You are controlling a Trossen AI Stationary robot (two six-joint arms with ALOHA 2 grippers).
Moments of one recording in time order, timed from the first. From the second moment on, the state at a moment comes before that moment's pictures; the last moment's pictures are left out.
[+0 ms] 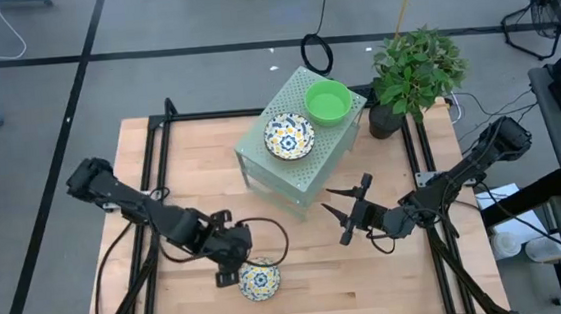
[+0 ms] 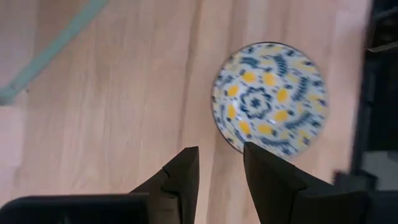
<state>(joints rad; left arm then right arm) -0.50 1.57 1.36 -0.99 -0.11 -0.62 0.55 1.29 0.66 0.44 1.02 -0.15</state>
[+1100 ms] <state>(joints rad) -0.52 1.57 0.89 -0.34 -0.10 -0.68 0.55 1.29 0.66 0.44 1.02 -0.15</state>
